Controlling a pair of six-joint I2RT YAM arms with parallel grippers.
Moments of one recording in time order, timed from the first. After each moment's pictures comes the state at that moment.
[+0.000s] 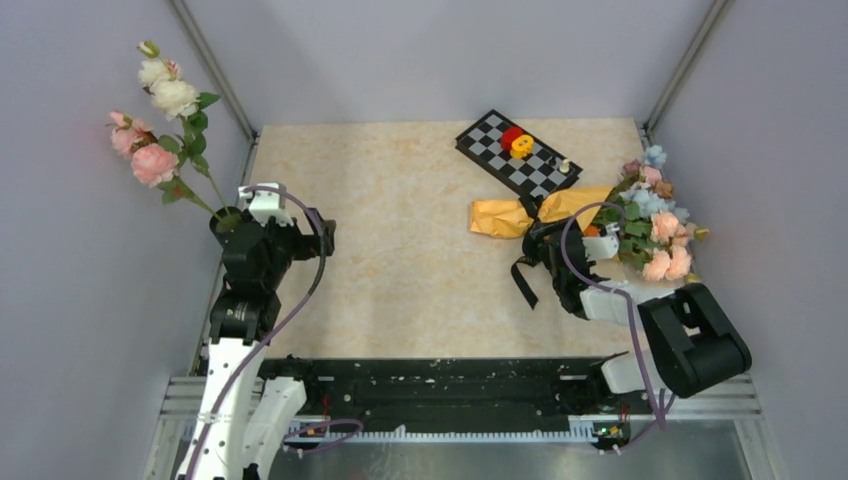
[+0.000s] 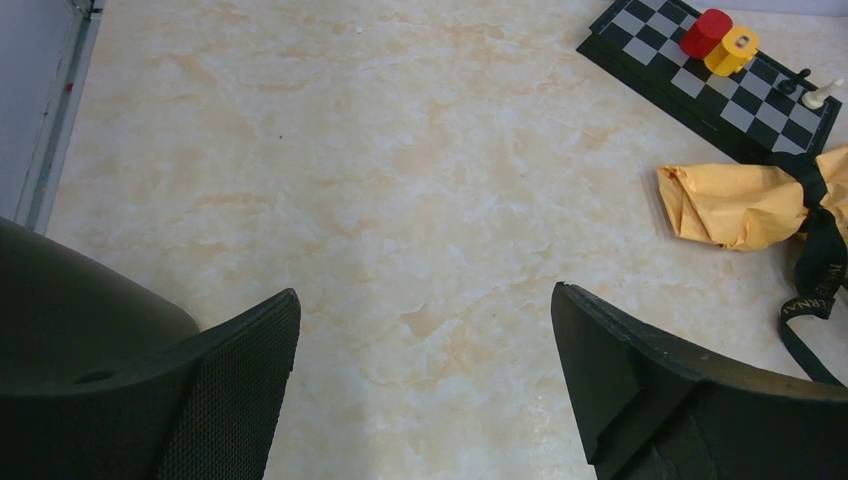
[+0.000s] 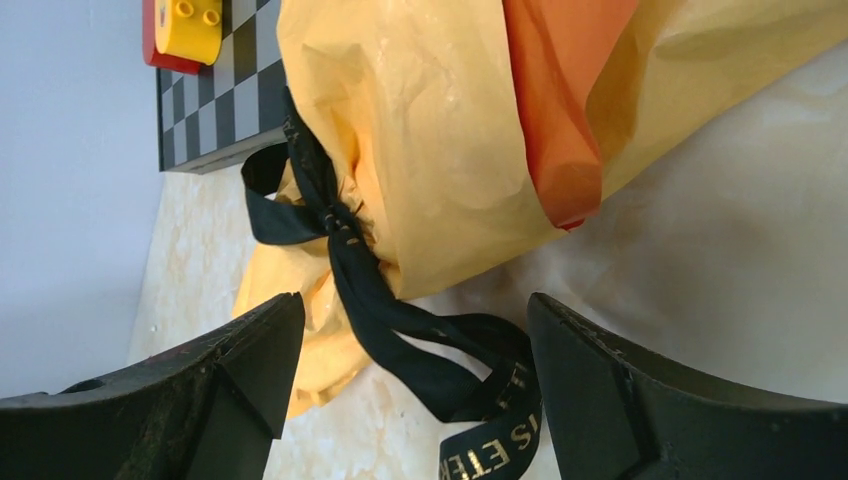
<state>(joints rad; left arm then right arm) -0.05 0.65 0.77 -0.35 0.11 -0.16 0.37 1.34 0.37 0.44 0.52 1.25</state>
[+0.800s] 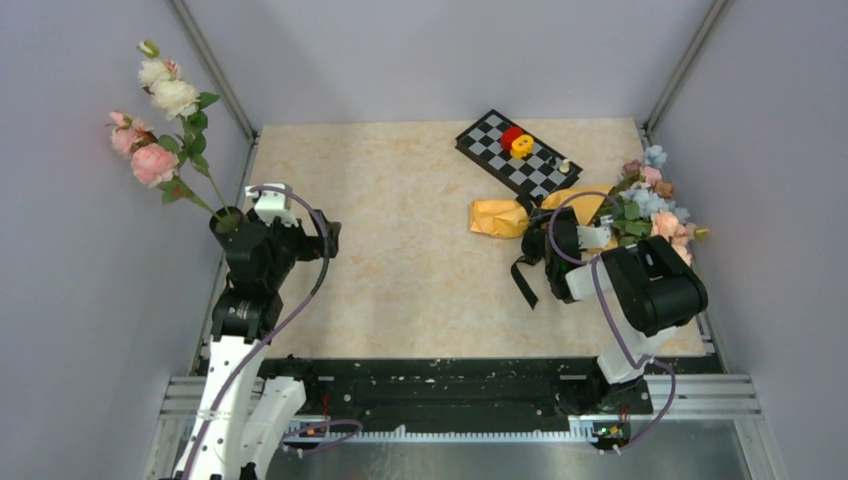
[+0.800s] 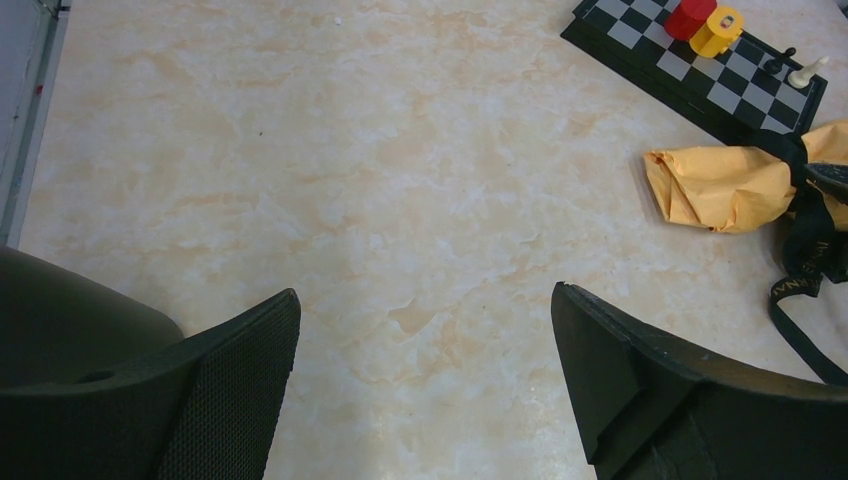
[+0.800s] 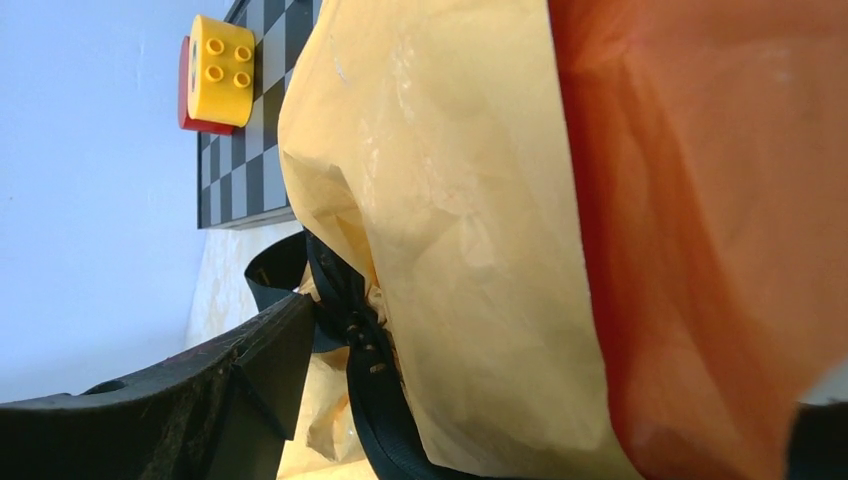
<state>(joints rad) -0.07 0.66 0.76 -0.34 0.14 -0.15 0.31 1.70 0.45 0.83 0.50 1.25</state>
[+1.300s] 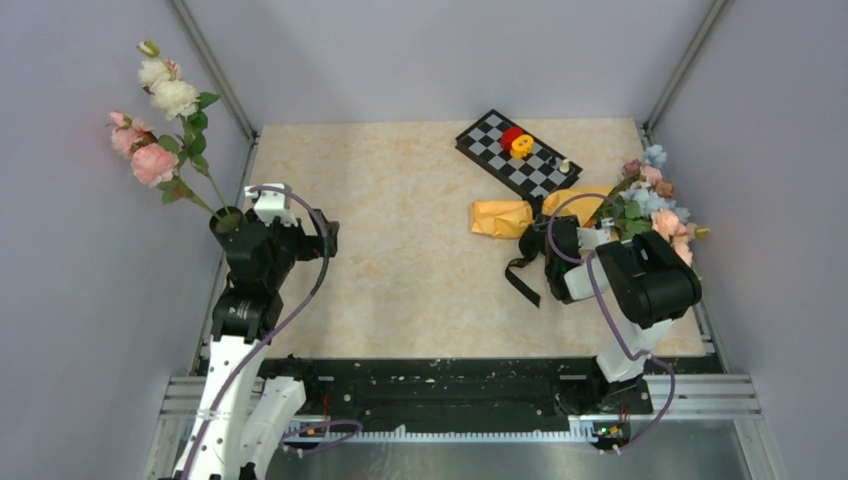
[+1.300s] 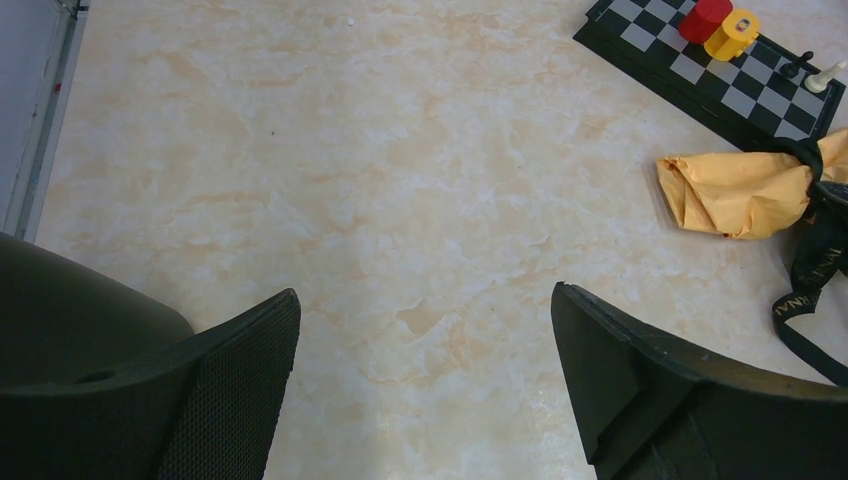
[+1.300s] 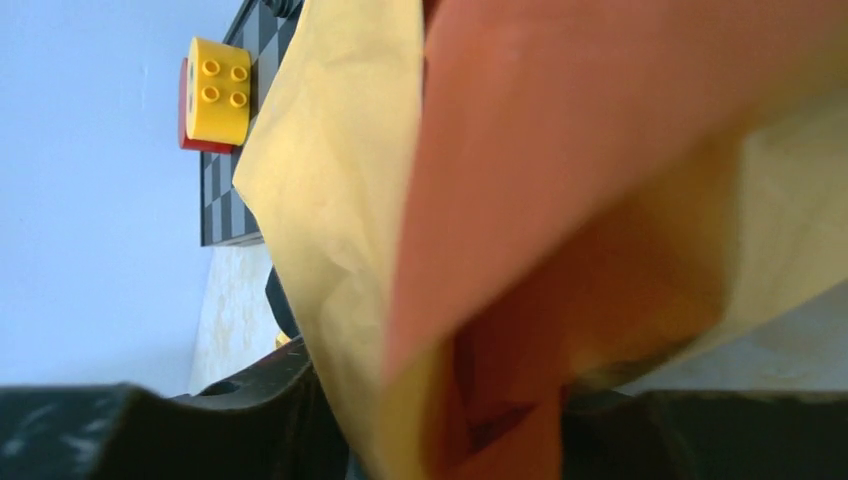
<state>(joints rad) -0.08 0.66 0.76 -0.34 0.11 -0.15 0.30 1.75 0.46 0.88 0.51 1.27</state>
